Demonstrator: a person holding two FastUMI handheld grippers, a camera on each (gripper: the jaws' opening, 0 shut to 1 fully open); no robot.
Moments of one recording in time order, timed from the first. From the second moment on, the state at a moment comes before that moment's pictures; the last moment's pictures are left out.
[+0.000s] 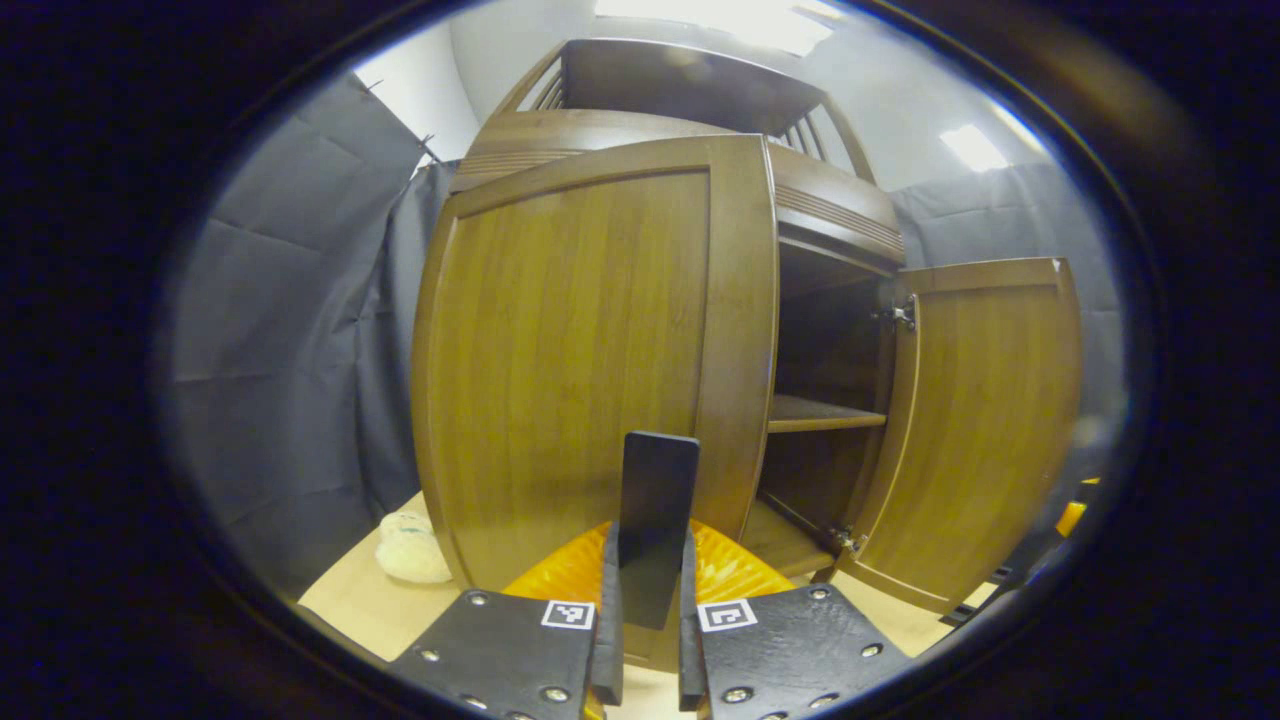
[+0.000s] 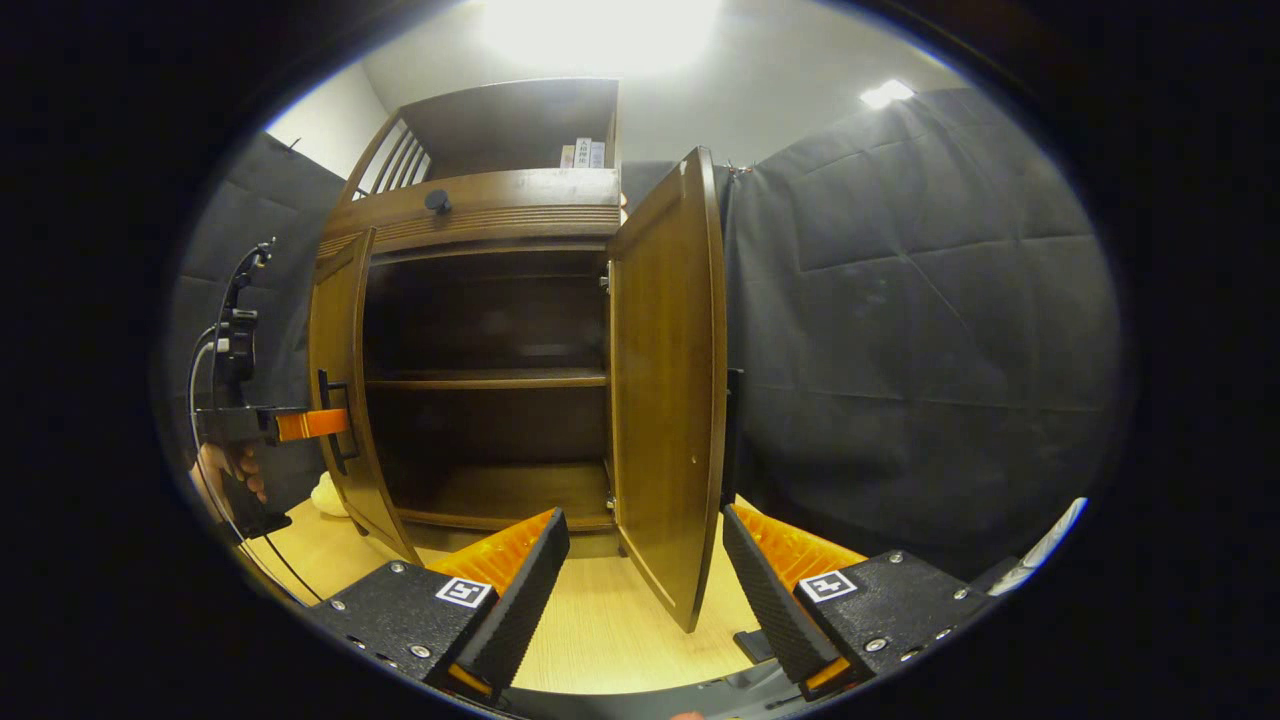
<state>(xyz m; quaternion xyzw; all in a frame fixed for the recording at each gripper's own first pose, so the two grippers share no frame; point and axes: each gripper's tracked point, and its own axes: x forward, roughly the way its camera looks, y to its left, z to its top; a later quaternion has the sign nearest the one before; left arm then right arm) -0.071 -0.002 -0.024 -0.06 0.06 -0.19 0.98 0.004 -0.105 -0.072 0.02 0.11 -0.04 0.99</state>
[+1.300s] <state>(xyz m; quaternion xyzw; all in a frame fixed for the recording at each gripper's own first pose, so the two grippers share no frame) -0.143 0.175 -0.019 -0.08 0.05 -0.07 0.99 0.020 -0.008 -0.067 0.03 0.10 0.06 0.99</state>
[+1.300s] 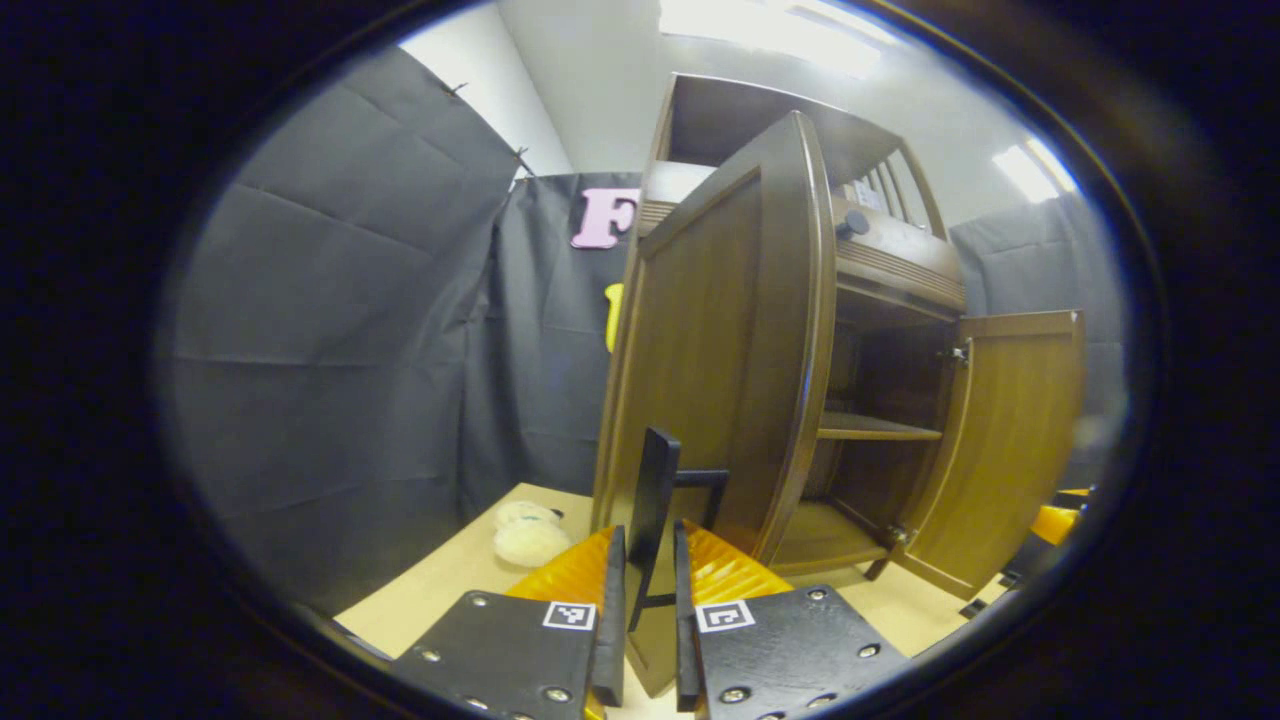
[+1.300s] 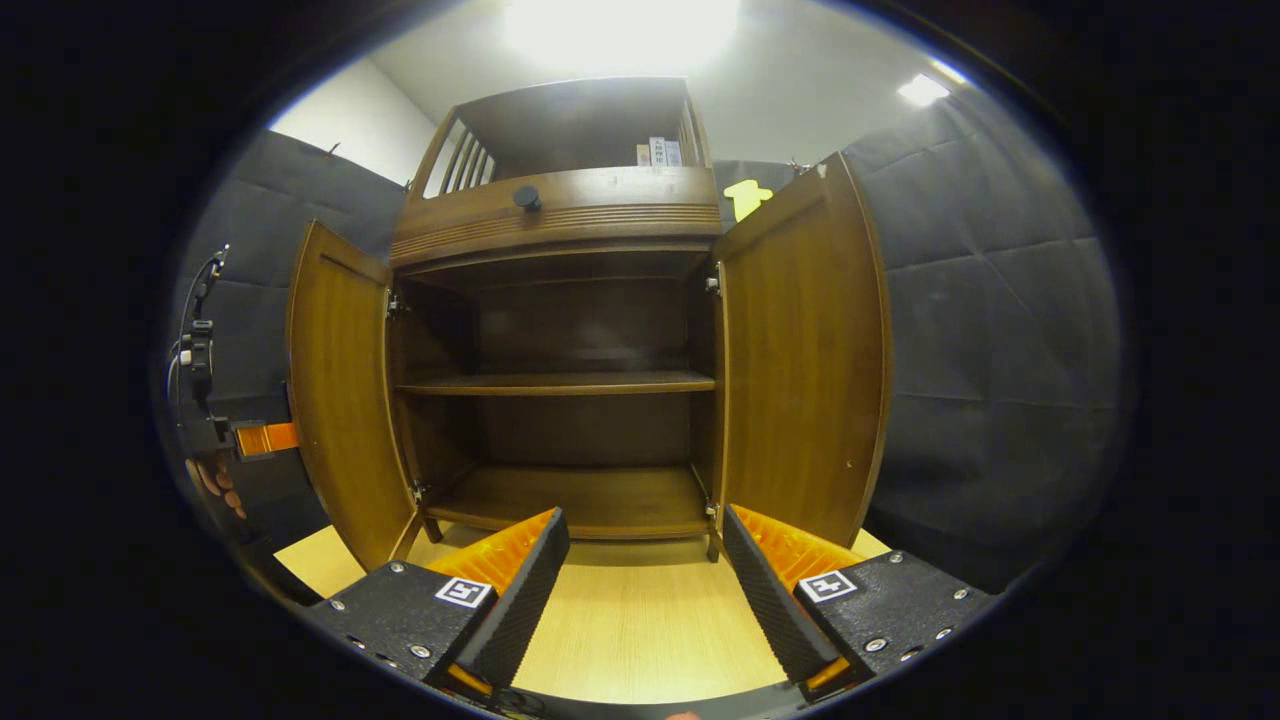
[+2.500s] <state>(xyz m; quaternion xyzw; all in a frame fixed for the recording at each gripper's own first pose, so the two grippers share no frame) -0.245 0.265 0.036 -0.03 0.02 0.05 1.00 0.011 -0.022 -0.007 0.03 0.06 0.08 0.99</state>
